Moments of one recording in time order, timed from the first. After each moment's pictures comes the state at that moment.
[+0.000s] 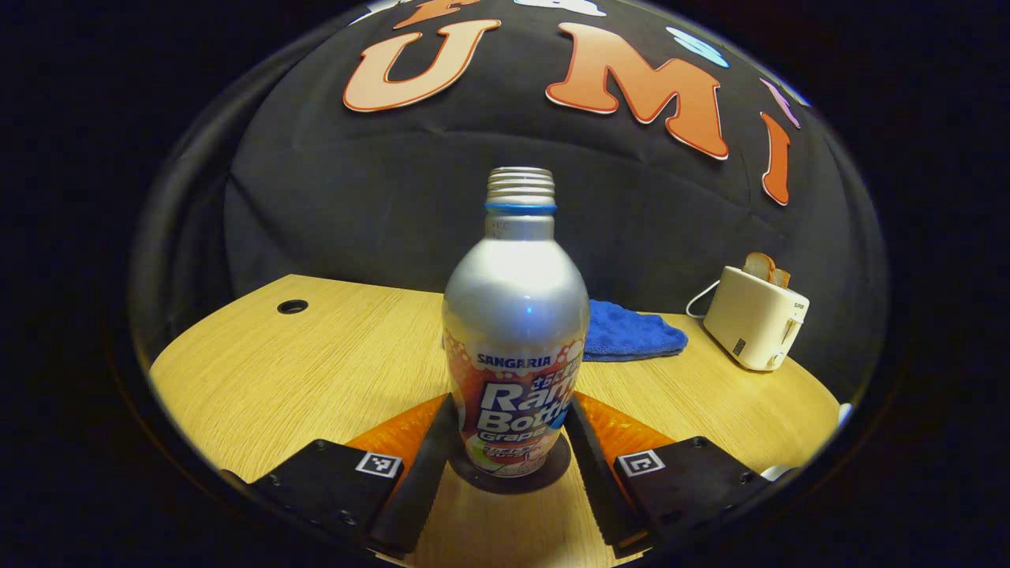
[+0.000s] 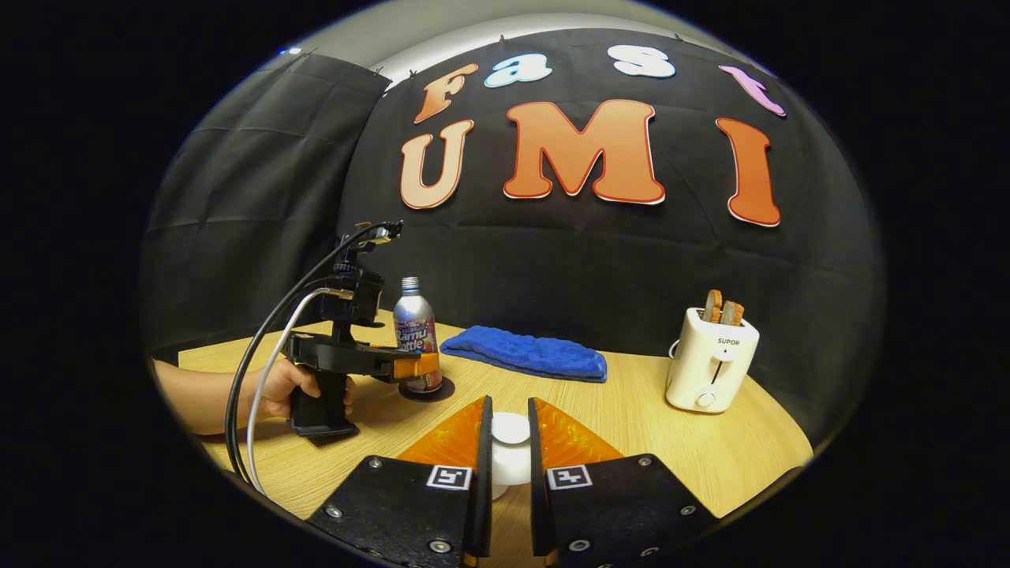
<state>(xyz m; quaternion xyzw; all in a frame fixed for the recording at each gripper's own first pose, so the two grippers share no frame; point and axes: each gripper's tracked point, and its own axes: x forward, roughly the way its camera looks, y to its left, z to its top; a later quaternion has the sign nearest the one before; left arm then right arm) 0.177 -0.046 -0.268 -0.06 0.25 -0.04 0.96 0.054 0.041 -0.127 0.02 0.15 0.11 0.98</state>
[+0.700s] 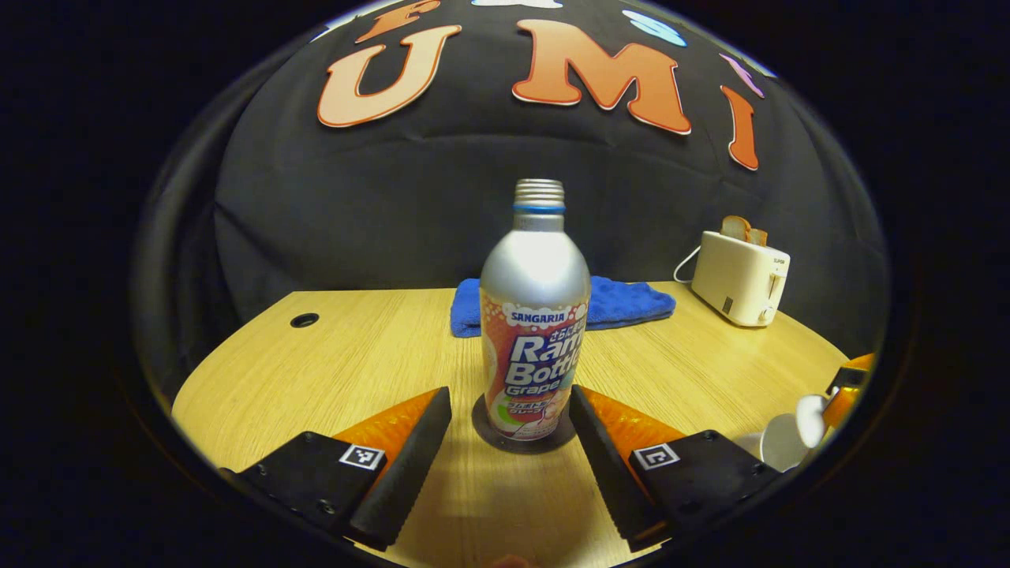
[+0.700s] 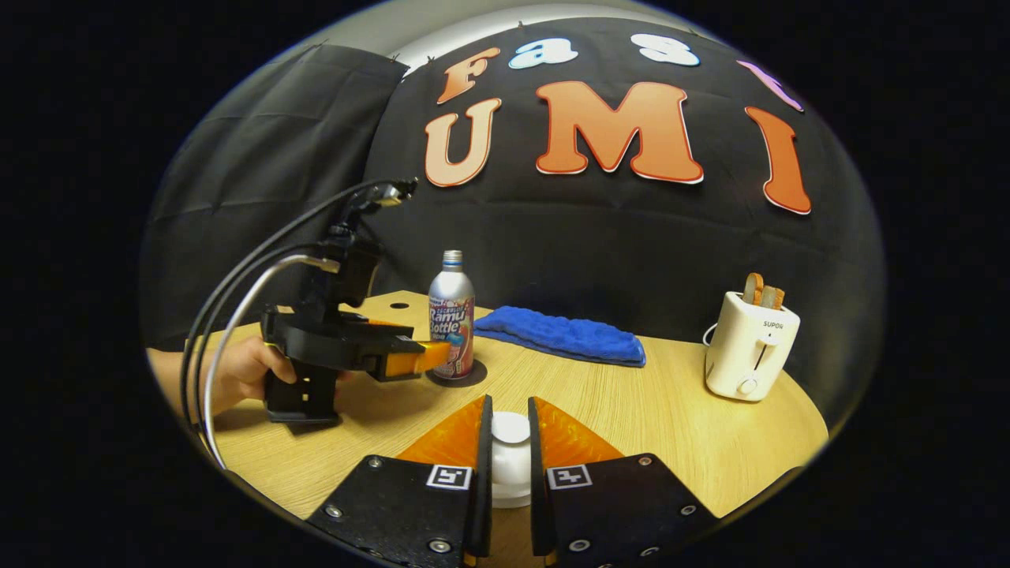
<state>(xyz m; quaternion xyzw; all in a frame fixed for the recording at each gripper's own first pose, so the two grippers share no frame) 0.133 -0.027 -0.251 -0.01 0.25 -0.06 0.97 0.055 0.082 -0.161 0.01 0.19 0.15 0.97</state>
